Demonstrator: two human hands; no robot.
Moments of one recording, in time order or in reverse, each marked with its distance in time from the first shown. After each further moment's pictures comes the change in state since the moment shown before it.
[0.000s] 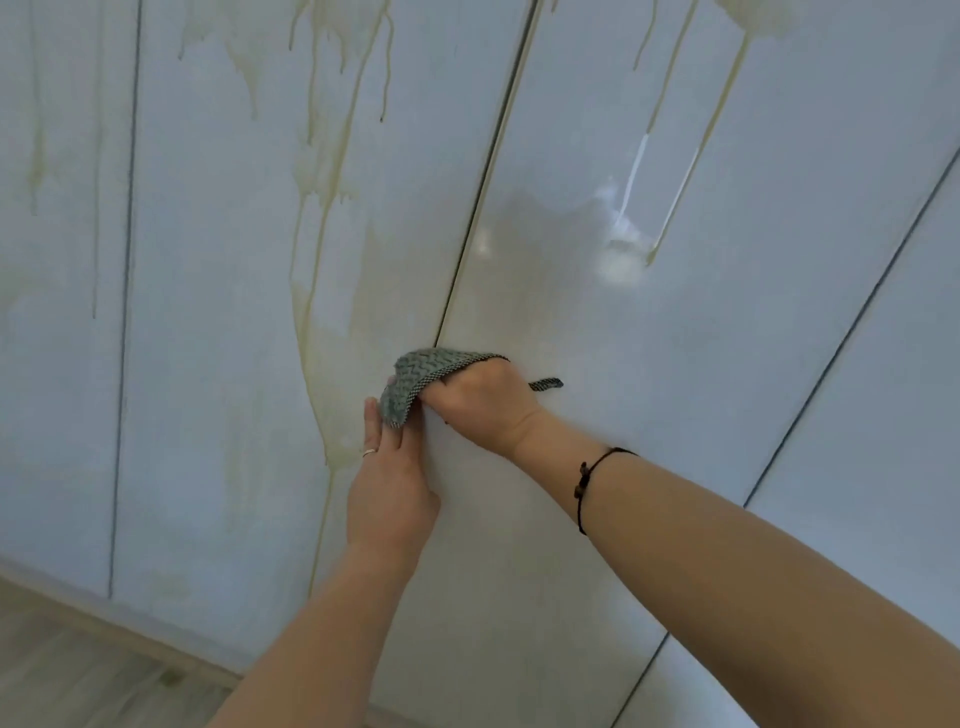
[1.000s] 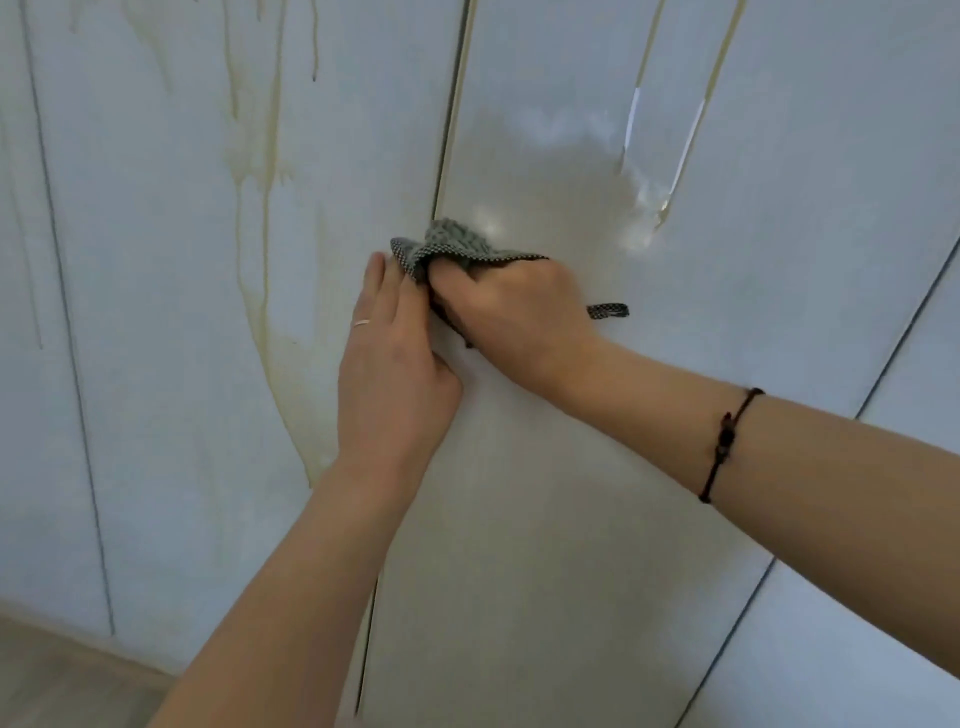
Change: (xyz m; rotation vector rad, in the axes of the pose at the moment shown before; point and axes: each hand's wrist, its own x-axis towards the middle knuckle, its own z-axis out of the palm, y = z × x) left_hand 0.070 0.064 -0.071 -0.173 0.360 0.244; right_hand 0.035 0.052 -0.039 -0.171 0.157 0.246
